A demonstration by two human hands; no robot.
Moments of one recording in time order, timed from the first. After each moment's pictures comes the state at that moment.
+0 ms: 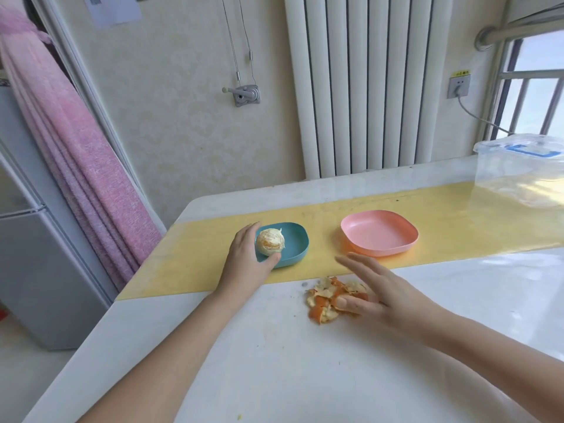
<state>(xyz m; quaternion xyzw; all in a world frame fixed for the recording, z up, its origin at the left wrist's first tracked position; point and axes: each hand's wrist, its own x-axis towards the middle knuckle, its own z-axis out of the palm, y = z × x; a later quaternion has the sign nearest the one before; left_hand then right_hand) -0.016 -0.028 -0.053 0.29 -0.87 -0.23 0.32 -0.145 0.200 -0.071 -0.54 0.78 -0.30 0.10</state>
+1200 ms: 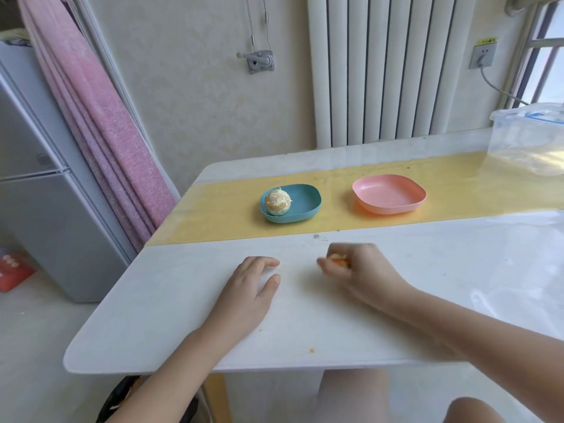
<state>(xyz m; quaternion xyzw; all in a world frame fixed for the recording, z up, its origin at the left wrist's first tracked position) 0.098 0.049 -0.090 0.25 -0.90 -0.25 0.24 -0.070 0.185 -0.075 -0.52 0.75 -0.41 0.07</state>
